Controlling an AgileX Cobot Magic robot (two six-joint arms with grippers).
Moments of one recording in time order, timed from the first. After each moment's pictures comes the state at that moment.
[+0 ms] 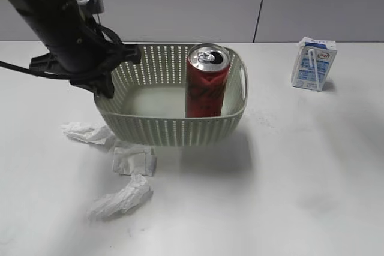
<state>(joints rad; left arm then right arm) -0.49 1.77 -1.32 -0.17 0.88 -0.36 0.17 1.74 -1.84 0.16 1.19 -0.07</state>
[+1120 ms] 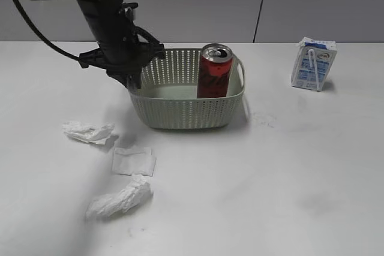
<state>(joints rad) -0.45 2.21 -1.79 -0.17 0.99 -0.34 0.13 0.34 -0.67 0.12 1.03 -0.06</state>
